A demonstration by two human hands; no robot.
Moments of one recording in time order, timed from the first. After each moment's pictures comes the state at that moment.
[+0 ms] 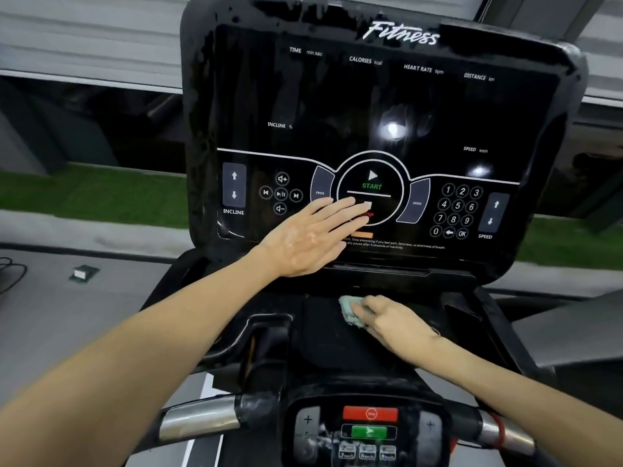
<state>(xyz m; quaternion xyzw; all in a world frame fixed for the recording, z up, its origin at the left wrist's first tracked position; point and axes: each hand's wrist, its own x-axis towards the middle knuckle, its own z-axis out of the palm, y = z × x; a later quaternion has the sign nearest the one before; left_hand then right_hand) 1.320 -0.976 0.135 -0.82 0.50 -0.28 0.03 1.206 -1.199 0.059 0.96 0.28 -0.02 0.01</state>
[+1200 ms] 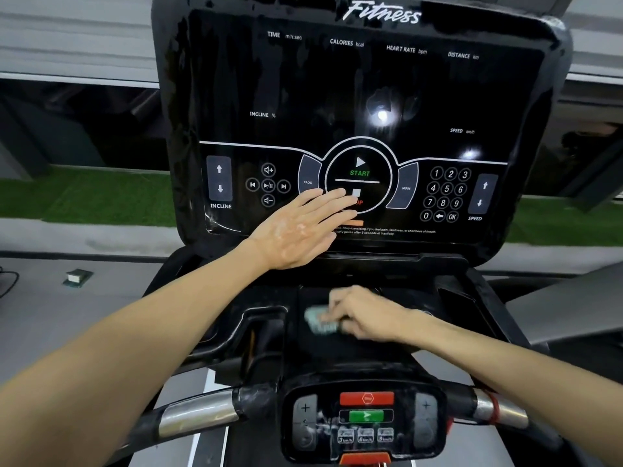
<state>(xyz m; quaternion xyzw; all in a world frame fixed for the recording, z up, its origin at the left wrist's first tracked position) 1.318 -0.975 0.138 -0.81 0.52 -0.28 0.02 1.218 -1.163 0.076 0.93 0.29 -0.15 -0.18</state>
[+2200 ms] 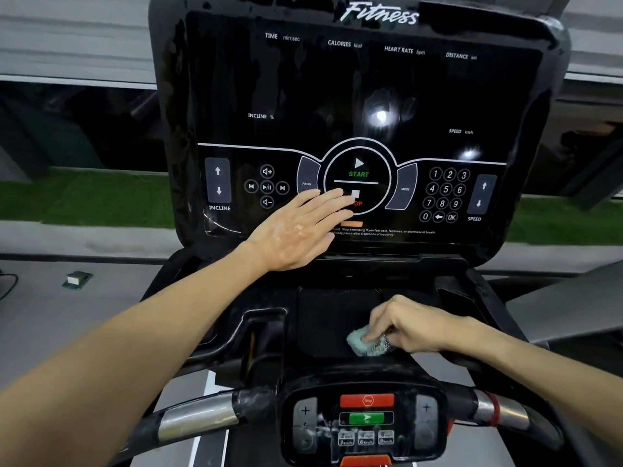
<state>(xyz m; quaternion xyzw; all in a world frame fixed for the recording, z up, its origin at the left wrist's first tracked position) 1.318 -0.974 0.137 -0.81 0.52 -0.28 0.00 1.187 -1.220 0.090 0.93 0.24 -0.22 -0.19</state>
